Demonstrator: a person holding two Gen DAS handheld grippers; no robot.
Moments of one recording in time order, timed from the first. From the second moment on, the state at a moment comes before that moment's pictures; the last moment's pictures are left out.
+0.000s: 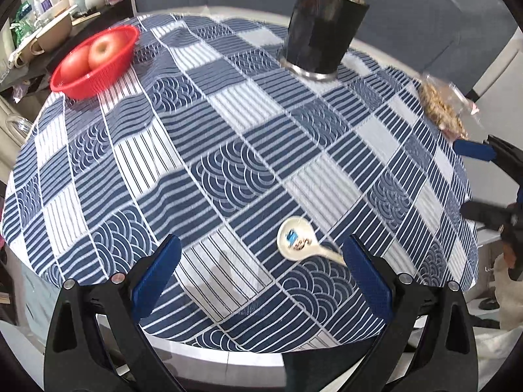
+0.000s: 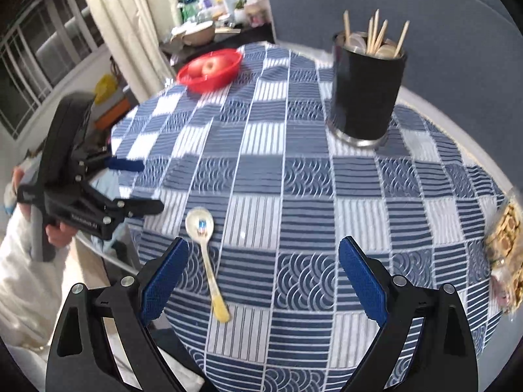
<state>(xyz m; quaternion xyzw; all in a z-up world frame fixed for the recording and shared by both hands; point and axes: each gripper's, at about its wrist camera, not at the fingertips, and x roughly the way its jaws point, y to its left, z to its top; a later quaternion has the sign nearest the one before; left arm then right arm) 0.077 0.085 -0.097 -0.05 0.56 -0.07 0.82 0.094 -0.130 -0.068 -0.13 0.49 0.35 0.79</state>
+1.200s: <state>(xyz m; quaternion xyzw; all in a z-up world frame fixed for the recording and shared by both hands) 0.096 0.043 -0.173 0.07 0.60 -0.08 0.79 0.055 -0.083 -0.184 -0.25 0.52 0.35 0.74</state>
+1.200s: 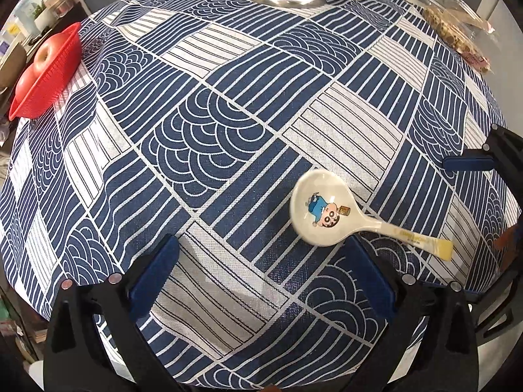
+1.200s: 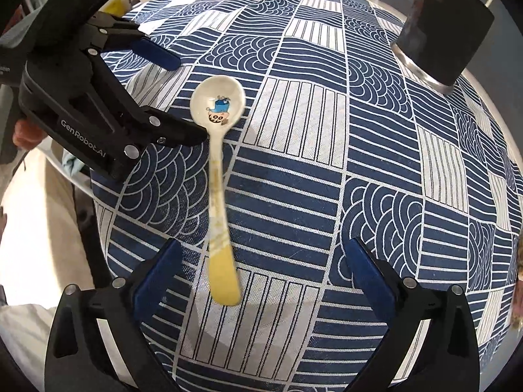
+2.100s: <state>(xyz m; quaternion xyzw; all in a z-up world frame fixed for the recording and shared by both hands) 0.097 0.037 -0.156 0.07 0.60 -0.19 0.78 0.056 -0.080 -0.169 -0.24 0.50 0.33 0.77</state>
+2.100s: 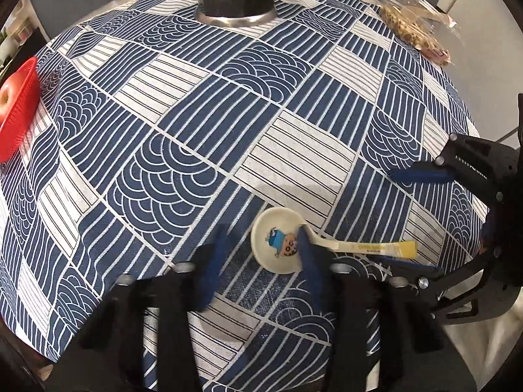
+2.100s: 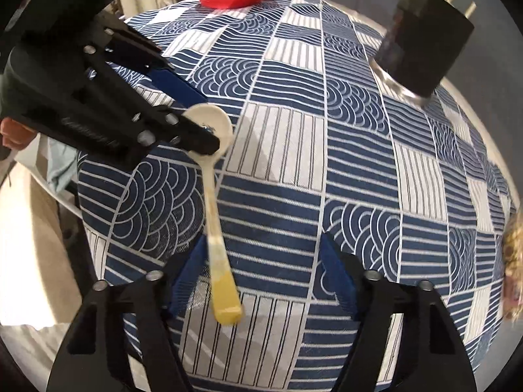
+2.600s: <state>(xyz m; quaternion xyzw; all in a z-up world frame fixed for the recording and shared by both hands) 0.087 0.014 -0.078 0.09 0.53 -0.22 0.81 0.072 -0.090 -0.130 -0.17 0.49 0.35 0.78</state>
